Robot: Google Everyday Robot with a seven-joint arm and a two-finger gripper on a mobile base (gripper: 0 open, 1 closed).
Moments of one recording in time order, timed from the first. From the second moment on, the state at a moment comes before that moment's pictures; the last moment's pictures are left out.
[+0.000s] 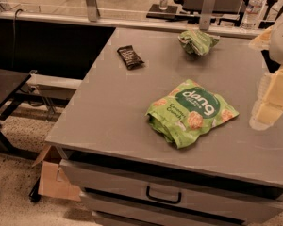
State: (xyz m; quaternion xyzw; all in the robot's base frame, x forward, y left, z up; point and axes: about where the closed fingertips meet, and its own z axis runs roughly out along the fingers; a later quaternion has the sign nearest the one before) arm 0.438 -0.217 0.976 -0.60 0.78 -0.03 0.16
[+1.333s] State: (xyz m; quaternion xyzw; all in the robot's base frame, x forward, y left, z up) arm 0.463 -0.228 0.927 -0.47 0.81 0.14 0.33
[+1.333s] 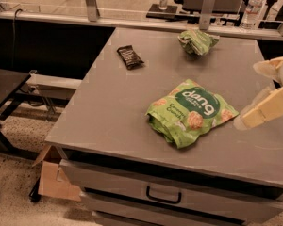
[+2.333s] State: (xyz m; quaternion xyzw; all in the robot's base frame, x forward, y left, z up) arm 0.468 -0.209 0.888 -0.48 0.74 0.24 0.42
